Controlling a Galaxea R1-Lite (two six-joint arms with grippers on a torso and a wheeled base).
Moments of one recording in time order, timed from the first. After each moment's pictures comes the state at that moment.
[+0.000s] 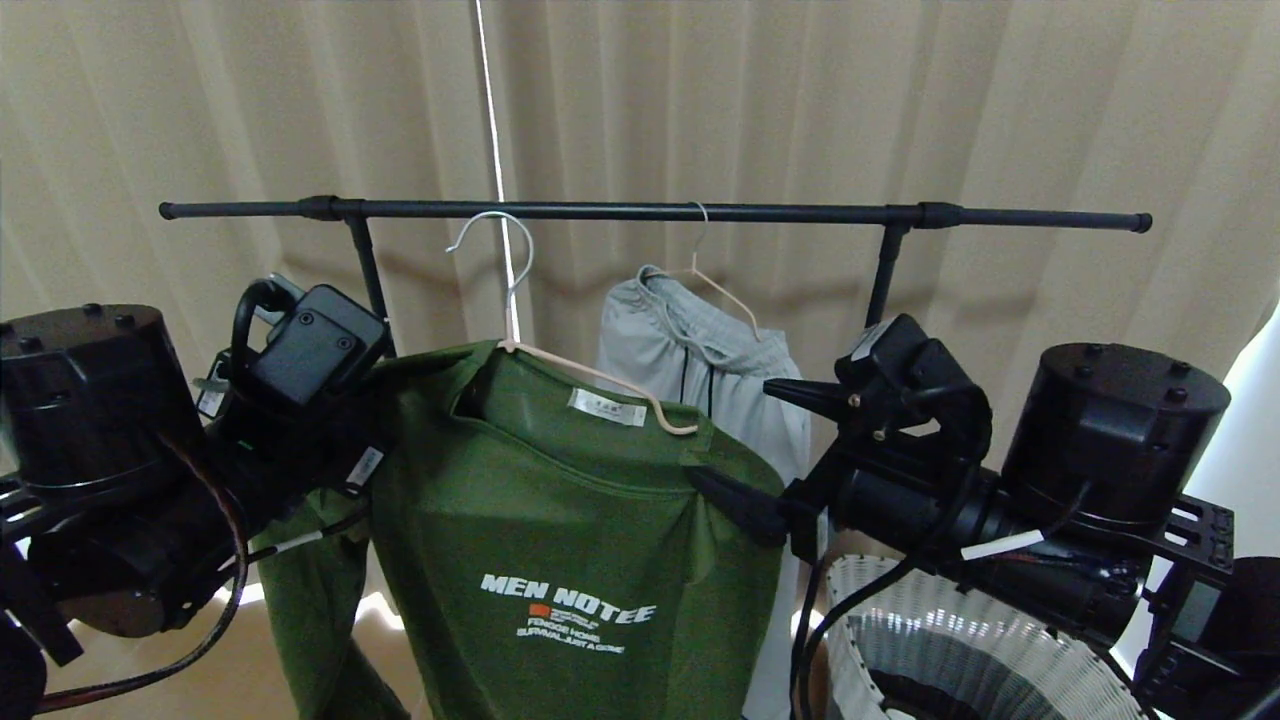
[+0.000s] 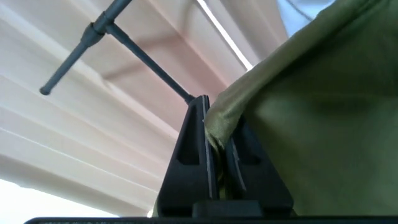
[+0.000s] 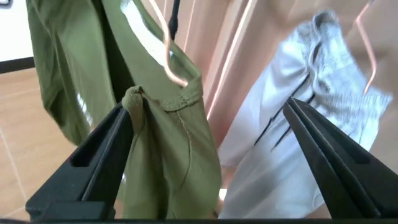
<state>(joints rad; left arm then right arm) -0.42 1.48 -0.58 -0.77 0.38 0.65 0.72 1.69 -0.65 -0.92 0.05 -0.14</state>
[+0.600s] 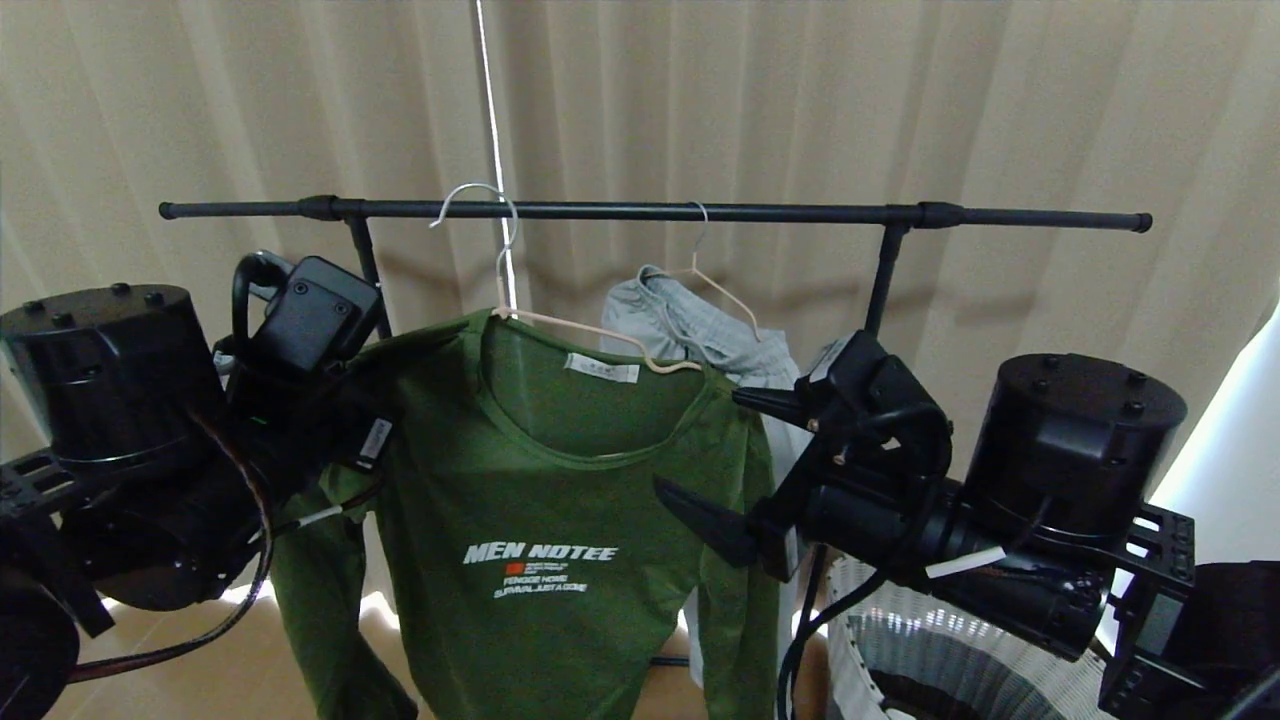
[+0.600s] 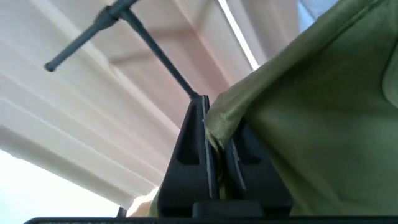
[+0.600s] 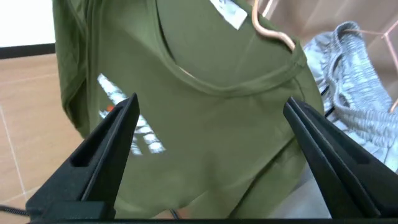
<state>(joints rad) -0.44 1.51 -0.62 -0.77 0.48 0.54 0.76 1.73 -0.67 -0.93 0.05 -0.17</state>
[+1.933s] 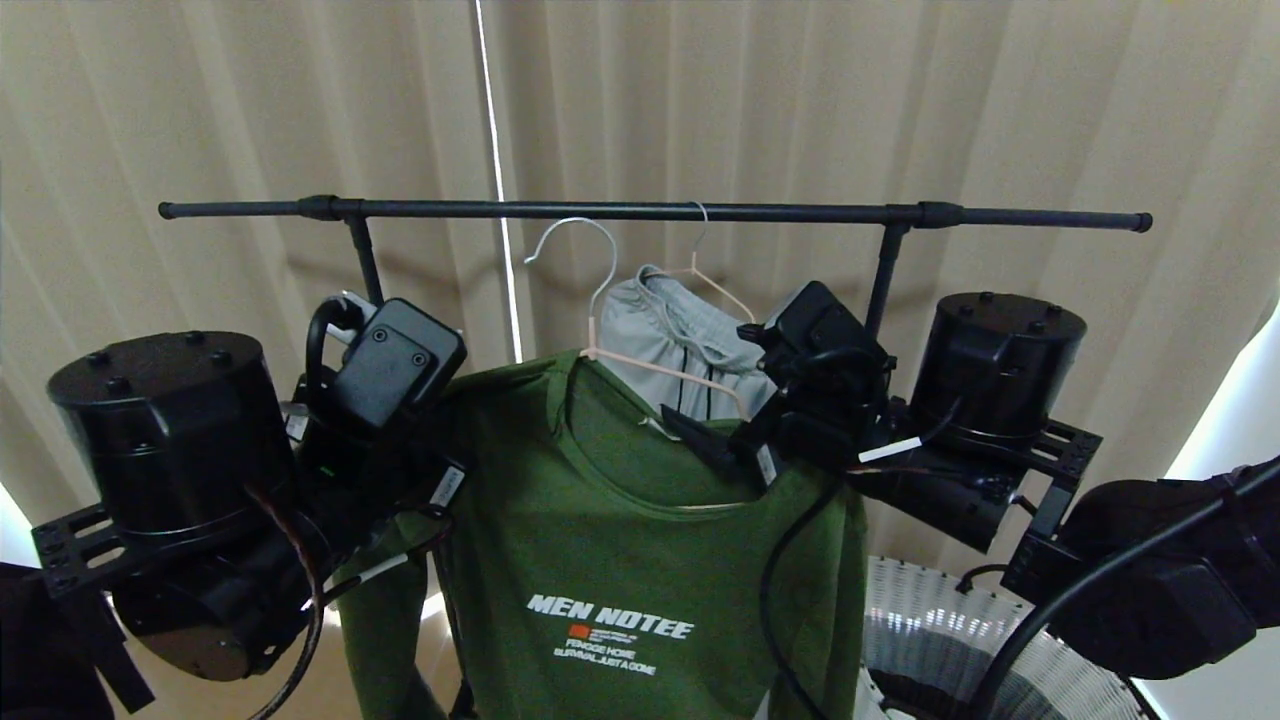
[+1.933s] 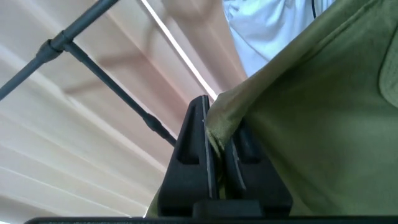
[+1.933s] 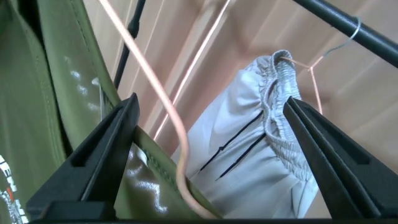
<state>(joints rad) -0.62 1.53 -0.58 -0.83 0.47 0.53 0.67 1.84 -0.86 -0.90 0.04 -0.36</state>
